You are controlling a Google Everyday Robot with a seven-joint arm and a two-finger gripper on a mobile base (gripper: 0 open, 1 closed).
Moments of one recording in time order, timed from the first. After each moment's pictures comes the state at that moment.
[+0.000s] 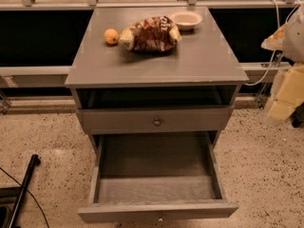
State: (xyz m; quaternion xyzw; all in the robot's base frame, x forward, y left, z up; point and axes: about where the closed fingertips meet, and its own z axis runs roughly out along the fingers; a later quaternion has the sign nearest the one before) arm 0.438 -0.215 0.982 -0.60 0.78 -0.04 0.17
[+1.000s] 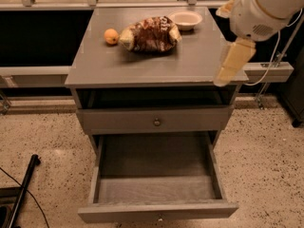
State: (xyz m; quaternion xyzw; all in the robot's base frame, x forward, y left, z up) arm 0.549 -0.154 0.988 -0.65 0.70 -0.08 0.28
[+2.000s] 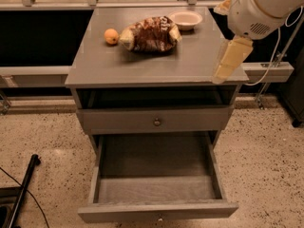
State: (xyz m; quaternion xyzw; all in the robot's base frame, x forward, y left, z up) arm 0.559 -0.147 0.991 -0.65 0.69 -0.08 0.30
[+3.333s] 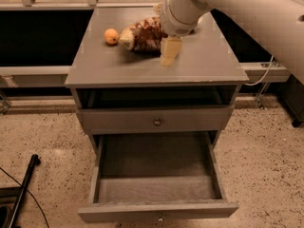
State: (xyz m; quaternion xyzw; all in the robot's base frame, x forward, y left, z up) arm 0.693 -0.029 0.940 -0.73 0.58 -0.12 0.33
